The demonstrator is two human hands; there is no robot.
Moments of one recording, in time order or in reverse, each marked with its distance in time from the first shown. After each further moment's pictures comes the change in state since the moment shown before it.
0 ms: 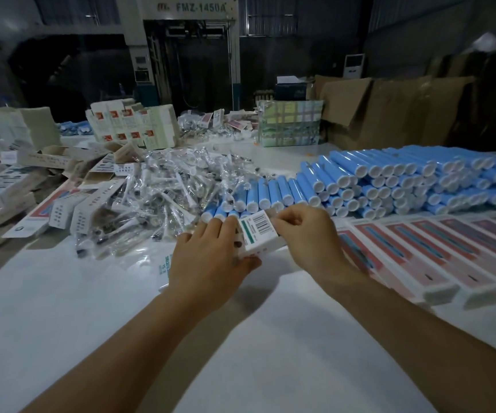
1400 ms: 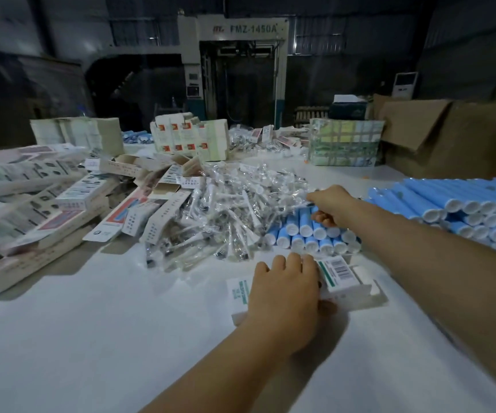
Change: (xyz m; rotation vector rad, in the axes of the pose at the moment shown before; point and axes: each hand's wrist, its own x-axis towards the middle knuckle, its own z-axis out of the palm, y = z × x) left_hand 0.003 0.001 -0.005 0.021 -0.214 0.082; right_hand 0.162 -0.018 0.075 -0.025 -0.174 0.429
